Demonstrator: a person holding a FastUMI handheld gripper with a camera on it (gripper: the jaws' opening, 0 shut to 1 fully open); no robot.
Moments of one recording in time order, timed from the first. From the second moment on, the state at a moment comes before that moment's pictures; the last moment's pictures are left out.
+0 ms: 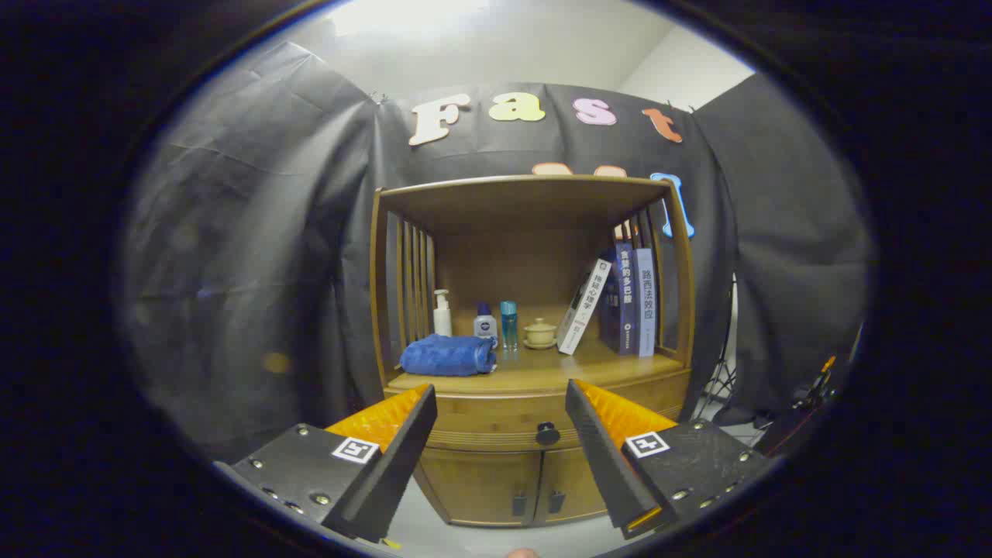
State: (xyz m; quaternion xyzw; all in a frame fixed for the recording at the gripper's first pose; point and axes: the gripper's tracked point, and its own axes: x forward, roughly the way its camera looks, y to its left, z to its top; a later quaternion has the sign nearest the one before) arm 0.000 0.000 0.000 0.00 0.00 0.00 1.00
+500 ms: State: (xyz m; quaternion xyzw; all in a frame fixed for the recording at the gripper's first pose) arm -0.005 -0.006 -0.005 -0.03 0.00 0.01 1.00
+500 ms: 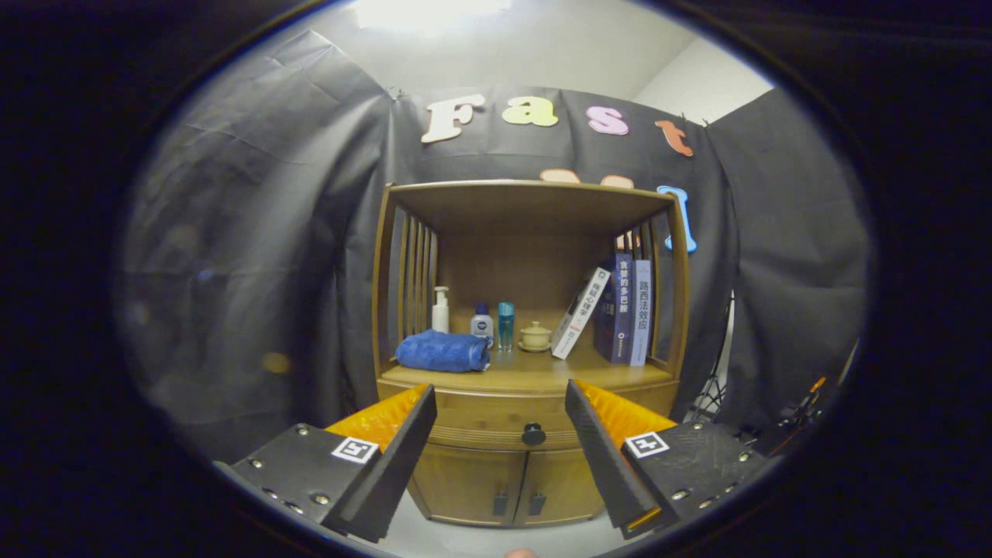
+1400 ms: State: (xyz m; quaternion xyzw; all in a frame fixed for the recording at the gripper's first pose) arm 0.086 -0.042 -0.058 -0.01 0.06 -0.03 1.00
